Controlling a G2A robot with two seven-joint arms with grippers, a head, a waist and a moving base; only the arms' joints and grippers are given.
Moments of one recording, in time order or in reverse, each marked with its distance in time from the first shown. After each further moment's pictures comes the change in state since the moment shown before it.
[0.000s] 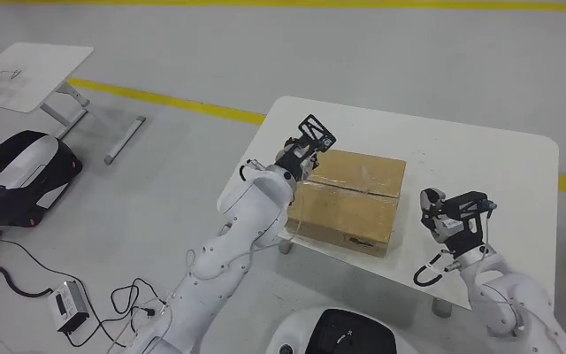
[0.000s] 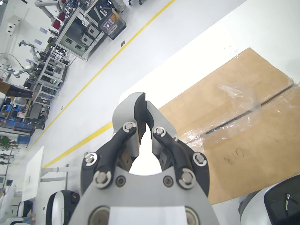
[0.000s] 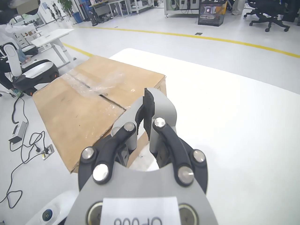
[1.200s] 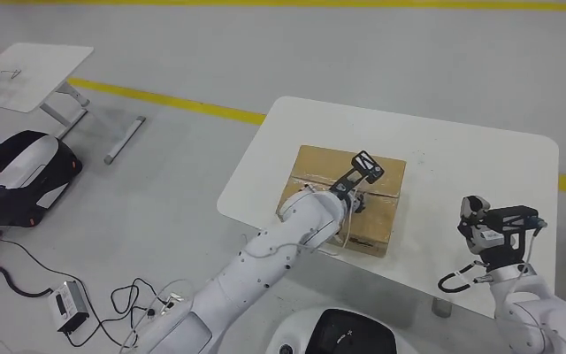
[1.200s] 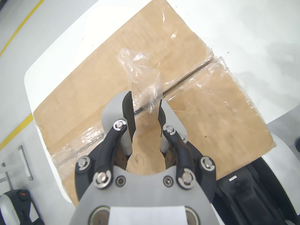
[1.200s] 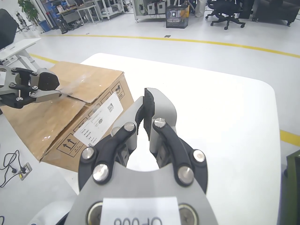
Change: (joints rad) left arm -0.185 -0.083 0.305 0.347 -0.298 0.146 -0.169; right arm -0.150 0.021 0.170 -0.124 -0.048 0.089 -0.016
